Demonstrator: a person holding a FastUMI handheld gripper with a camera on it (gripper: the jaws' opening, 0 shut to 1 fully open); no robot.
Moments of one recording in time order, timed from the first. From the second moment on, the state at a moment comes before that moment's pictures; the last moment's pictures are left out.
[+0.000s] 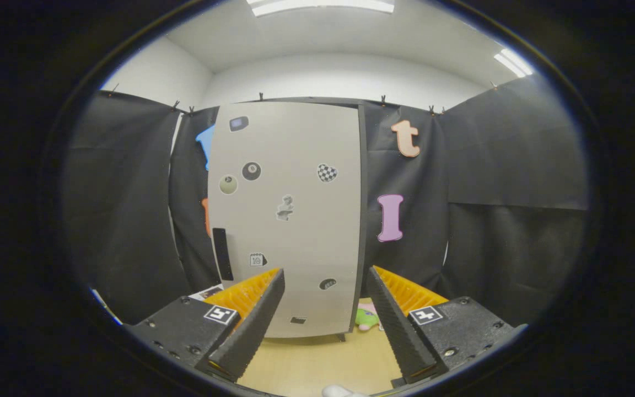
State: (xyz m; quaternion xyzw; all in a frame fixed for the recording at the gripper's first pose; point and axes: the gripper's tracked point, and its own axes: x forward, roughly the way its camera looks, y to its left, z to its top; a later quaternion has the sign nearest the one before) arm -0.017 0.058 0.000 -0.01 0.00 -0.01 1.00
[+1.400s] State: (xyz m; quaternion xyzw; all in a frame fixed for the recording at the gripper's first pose) arm -0.018 0.060 -0.002 -0.02 0.01 -0.02 1.00
